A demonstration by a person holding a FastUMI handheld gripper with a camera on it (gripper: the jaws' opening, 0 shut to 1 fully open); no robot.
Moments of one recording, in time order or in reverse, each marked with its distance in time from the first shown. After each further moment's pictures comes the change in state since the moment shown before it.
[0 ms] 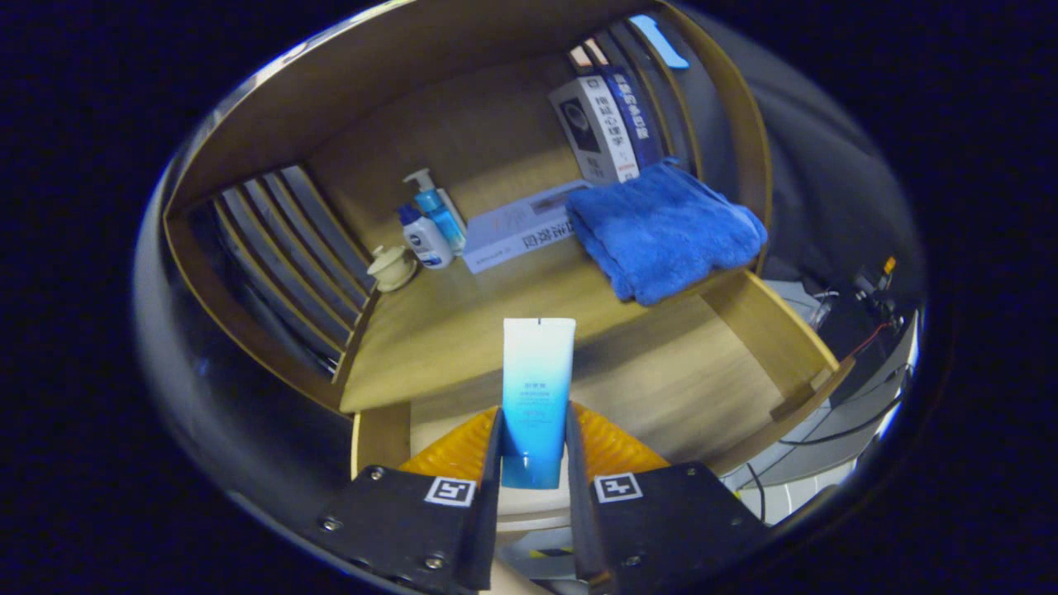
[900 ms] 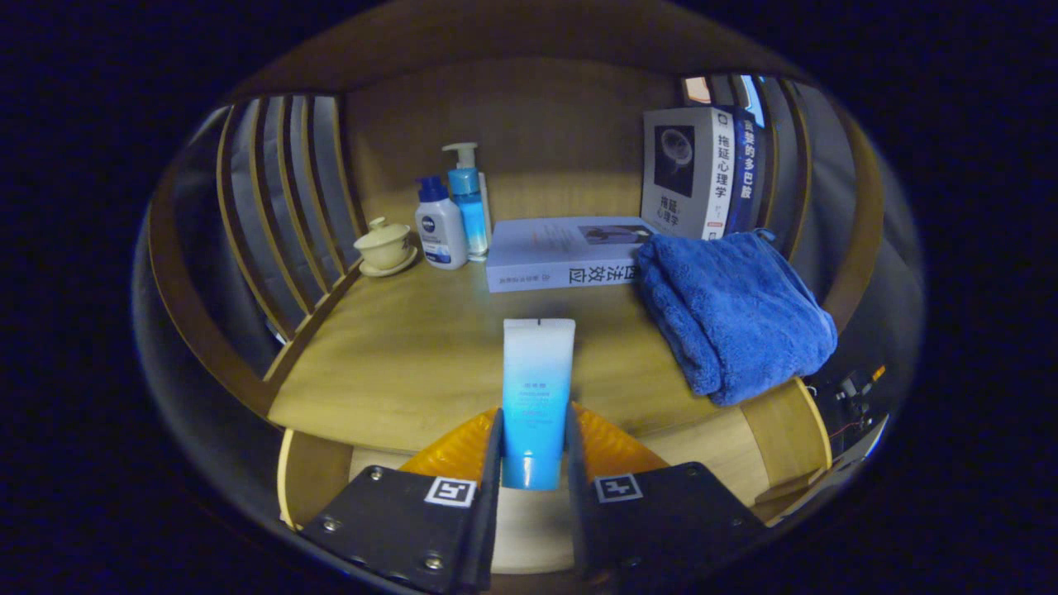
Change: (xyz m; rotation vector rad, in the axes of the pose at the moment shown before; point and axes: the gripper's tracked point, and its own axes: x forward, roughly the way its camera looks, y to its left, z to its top) arm 0.101 0.026 0.024 -0.288 -0.057 -0.098
